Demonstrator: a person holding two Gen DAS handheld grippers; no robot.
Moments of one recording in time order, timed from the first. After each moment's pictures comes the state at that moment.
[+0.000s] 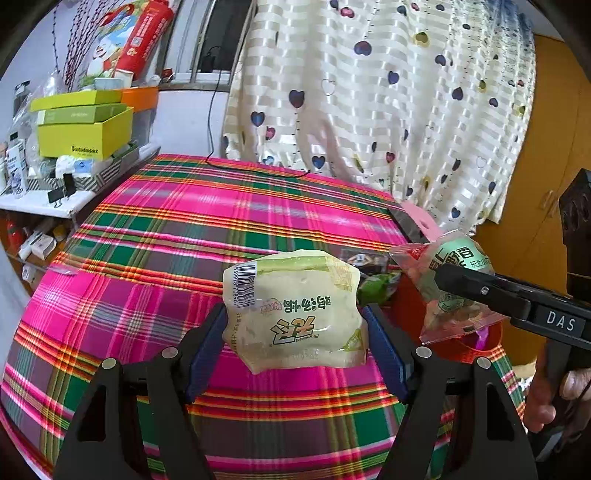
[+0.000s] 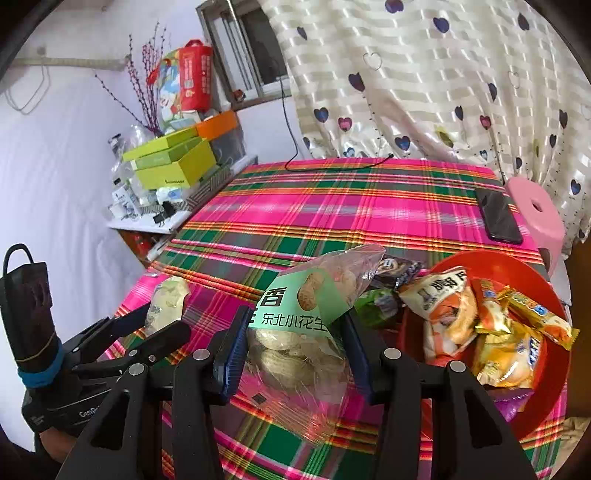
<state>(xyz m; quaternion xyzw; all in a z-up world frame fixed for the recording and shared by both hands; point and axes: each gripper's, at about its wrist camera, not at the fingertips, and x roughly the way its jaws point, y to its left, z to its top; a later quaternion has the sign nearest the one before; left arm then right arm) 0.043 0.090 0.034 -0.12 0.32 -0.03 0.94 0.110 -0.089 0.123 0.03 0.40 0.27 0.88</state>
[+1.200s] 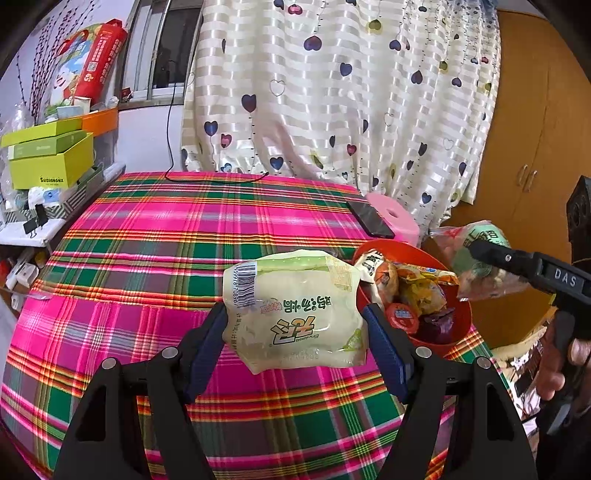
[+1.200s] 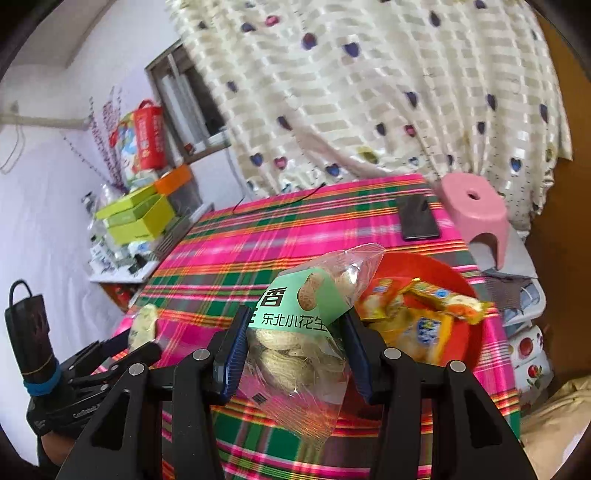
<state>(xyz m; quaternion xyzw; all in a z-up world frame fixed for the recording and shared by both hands) 0.045 0.030 0.053 -0.08 0.31 -0.08 0.94 0.088 -0.214 0.151 0.10 0.35 0.18 0.91</state>
